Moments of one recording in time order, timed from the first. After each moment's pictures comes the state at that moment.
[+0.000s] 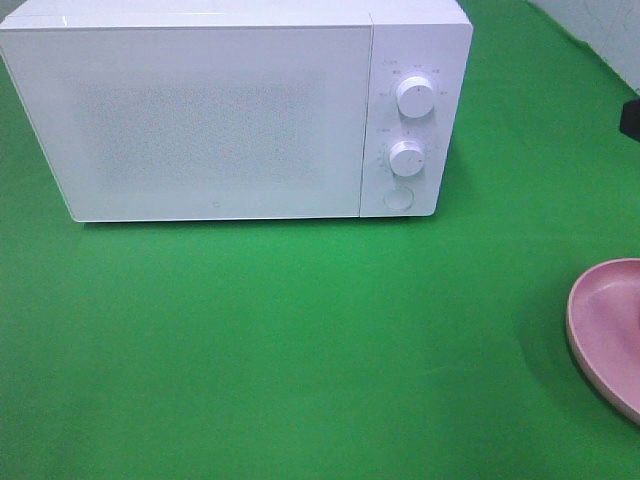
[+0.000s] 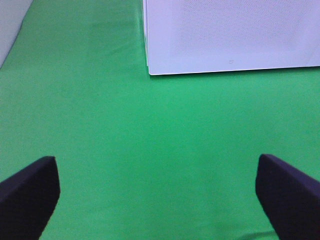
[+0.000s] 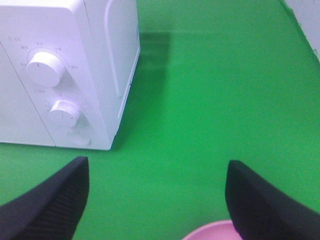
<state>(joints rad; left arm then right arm) 0.03 -0.01 -0.52 -0.15 1.09 0.15 0.10 0.90 -0.51 -0.05 0.07 0.06</state>
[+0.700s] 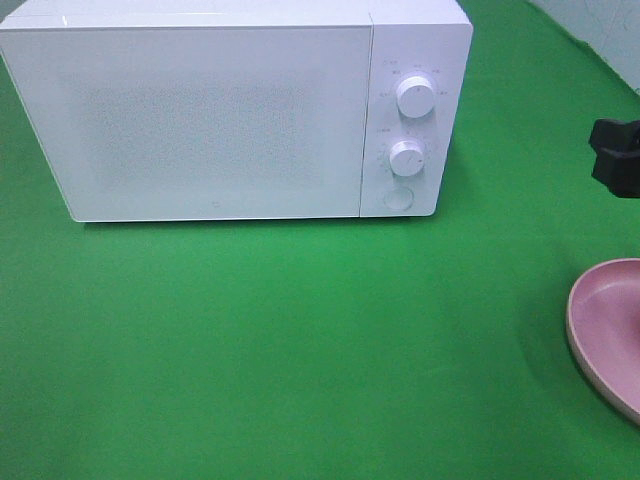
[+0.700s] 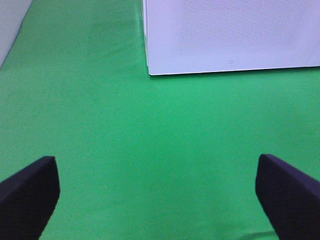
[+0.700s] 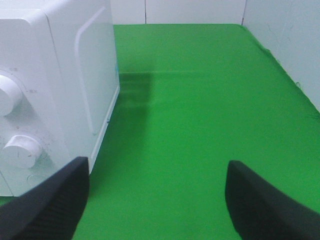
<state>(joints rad) 0.03 -0.01 -0.52 -0.15 1.09 0.15 0.10 1.16 -0.29 0.12 -0.61 -0.08</state>
